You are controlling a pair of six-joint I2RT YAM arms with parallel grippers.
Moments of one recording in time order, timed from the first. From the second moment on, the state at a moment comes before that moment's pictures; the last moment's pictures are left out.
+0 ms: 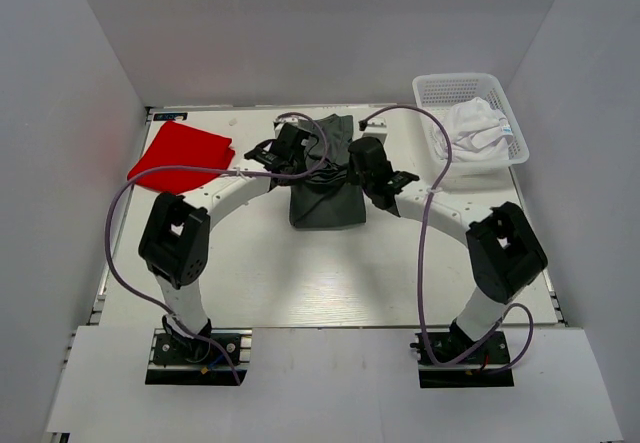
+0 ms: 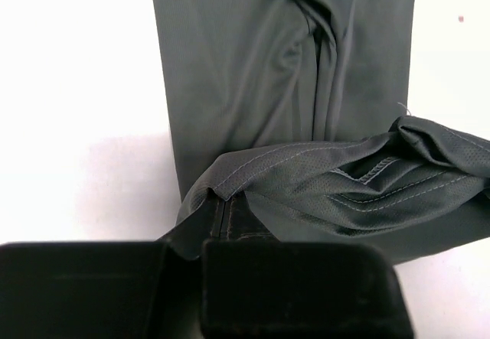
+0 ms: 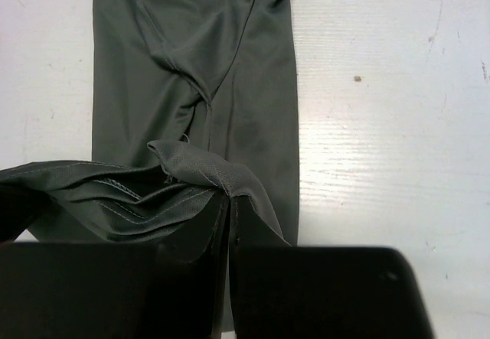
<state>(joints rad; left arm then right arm) -0.58 1.81 1.39 -0.43 -0.26 -0.57 0.68 1.67 1.13 -0.01 0.41 0.42</state>
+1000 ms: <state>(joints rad) -0.43 1.87 1.43 -0.34 -0.17 -0.52 0.54 1.88 1.34 -0.11 0.18 0.41</state>
